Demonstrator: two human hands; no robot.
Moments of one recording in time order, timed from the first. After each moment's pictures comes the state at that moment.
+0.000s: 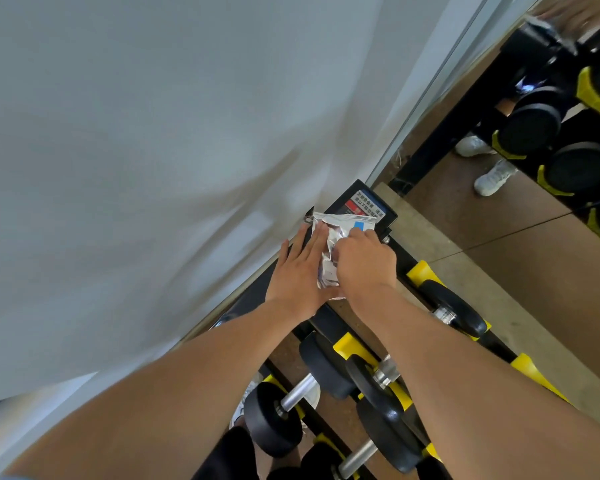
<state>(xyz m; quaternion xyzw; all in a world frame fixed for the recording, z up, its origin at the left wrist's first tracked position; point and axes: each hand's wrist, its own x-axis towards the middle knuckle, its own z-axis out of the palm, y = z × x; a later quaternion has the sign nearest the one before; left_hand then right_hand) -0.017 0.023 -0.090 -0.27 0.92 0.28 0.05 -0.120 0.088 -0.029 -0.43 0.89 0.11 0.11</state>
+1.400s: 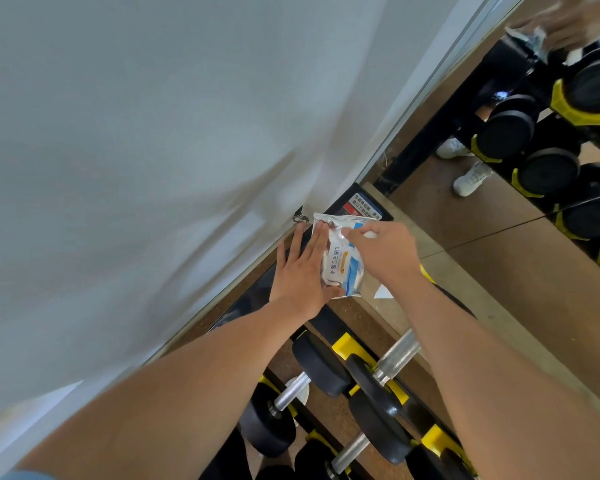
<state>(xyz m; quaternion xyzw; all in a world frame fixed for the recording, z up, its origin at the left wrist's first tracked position) -0.023 0.022 -0.094 -0.27 0.92 0.28 0.05 -0.148 0.094 -0.001 -0.18 0.92 -0.23 0.27</state>
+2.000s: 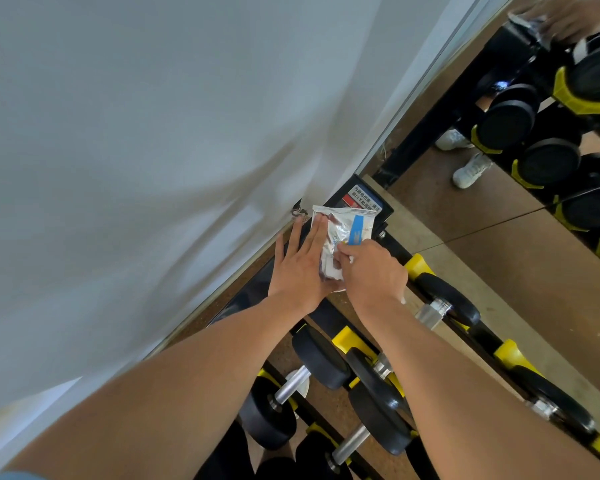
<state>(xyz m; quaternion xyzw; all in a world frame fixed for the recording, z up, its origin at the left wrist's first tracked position) -0.022 0.022 -0.098 -0.27 0.93 0.26 0.05 -0.108 0.104 -0.033 -0.25 0.96 0.01 0.14</state>
